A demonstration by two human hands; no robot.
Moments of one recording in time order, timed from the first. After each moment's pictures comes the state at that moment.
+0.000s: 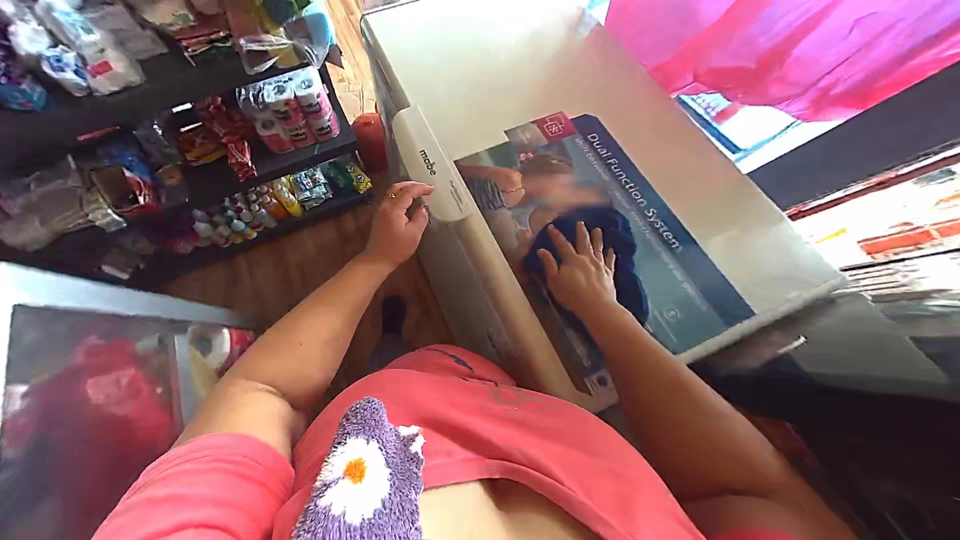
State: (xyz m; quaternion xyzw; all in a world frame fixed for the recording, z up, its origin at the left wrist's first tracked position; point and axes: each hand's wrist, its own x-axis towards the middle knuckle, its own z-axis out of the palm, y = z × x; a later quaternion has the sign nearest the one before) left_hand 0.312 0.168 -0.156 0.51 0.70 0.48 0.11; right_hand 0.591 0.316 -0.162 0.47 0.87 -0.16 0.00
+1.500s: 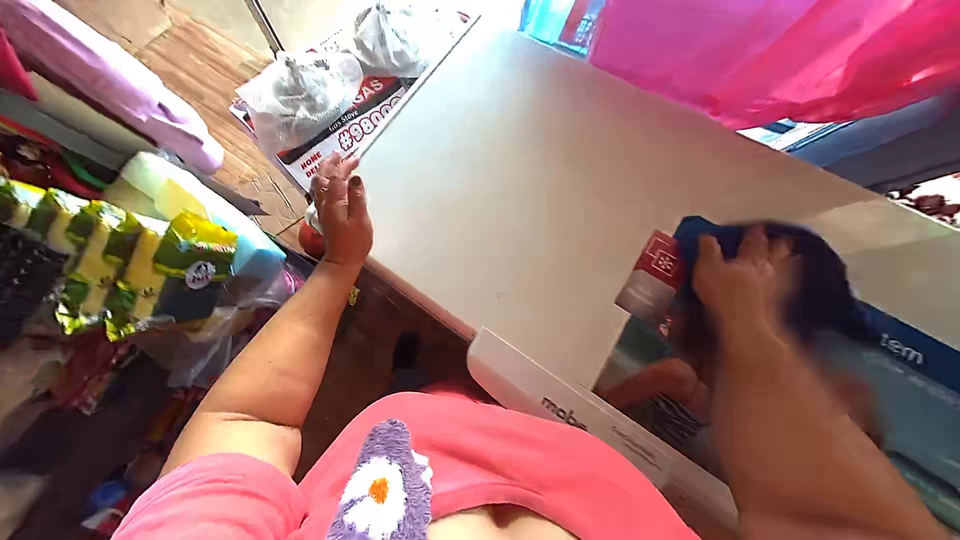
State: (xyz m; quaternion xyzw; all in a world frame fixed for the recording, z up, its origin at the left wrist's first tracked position) left_hand -0.083 0.537 -0.172 0.61 0.63 0.48 0.09; right_hand 0.414 0.522 -0.160 0.83 0.54 -0.09 -0.13
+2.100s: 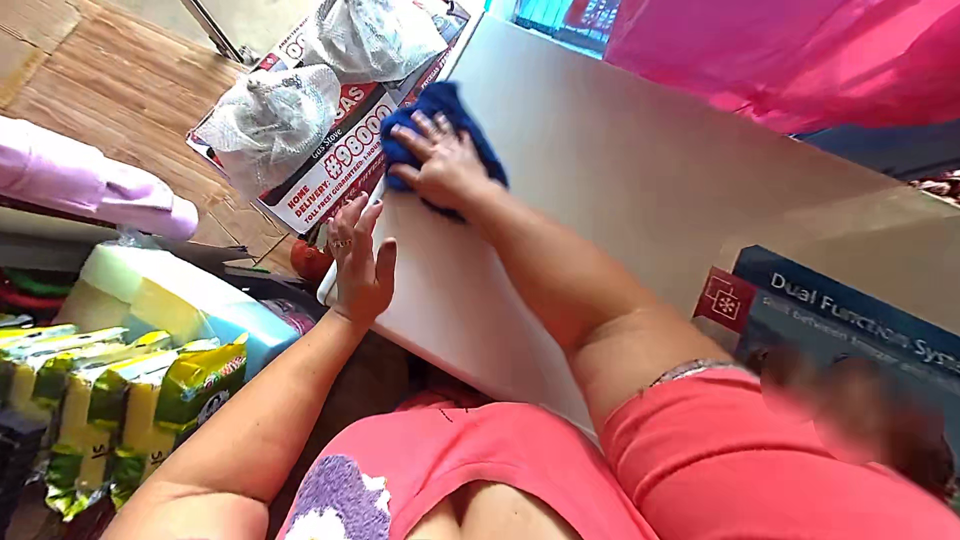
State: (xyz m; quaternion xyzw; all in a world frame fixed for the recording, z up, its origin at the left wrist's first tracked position) left_hand -0.122 0.591 -0.190 0.70 0.58 0.39 0.13; right_hand 0.044 0.744 -0.174 0.52 0.82 -0.22 -0.09
